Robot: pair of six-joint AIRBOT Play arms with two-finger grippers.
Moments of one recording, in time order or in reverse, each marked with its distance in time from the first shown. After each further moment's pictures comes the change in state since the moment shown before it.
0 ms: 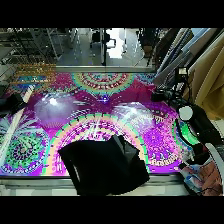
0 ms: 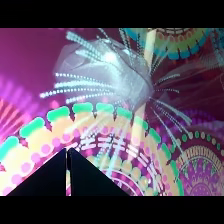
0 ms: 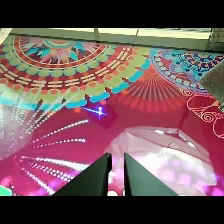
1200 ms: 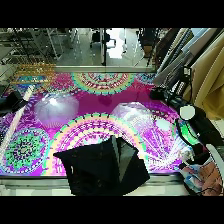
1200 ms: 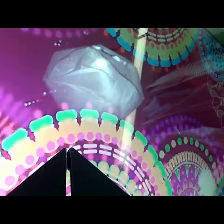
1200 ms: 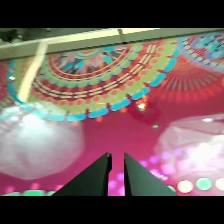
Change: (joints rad) left arm 0.000 0.000 0.000 -0.039 0.023 -0.005; right arm 0.014 0.021 0.000 0.211 0.039 0.081
